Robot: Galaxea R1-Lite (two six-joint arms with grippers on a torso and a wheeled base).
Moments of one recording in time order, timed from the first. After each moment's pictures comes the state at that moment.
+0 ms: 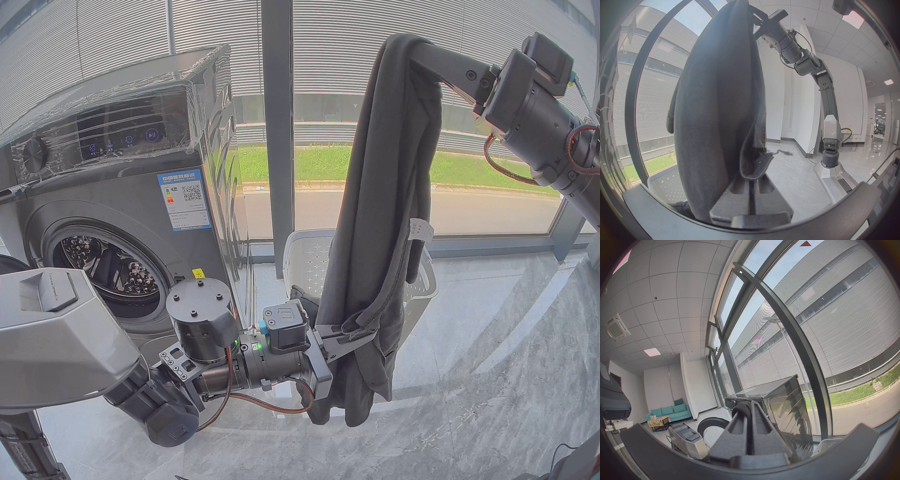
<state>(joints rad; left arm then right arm) -0.72 2.05 -0.67 -1.39 -0.56 0.13 0.71 1.48 -1.13 -0.72 0.28 0.27</state>
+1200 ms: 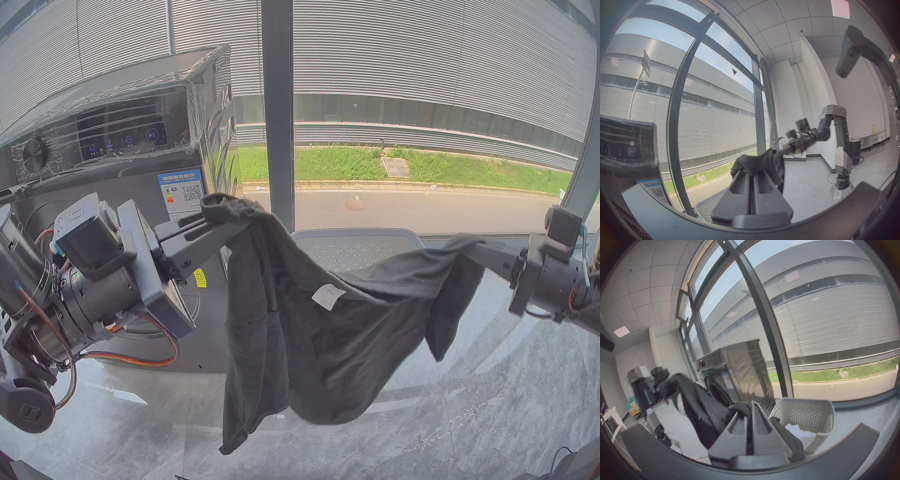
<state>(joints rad) -0.56 1.46 -0.53 -1.24 -0.47 0.10 0.47 1.32 -0.58 -0.72 0.31 0.17</state>
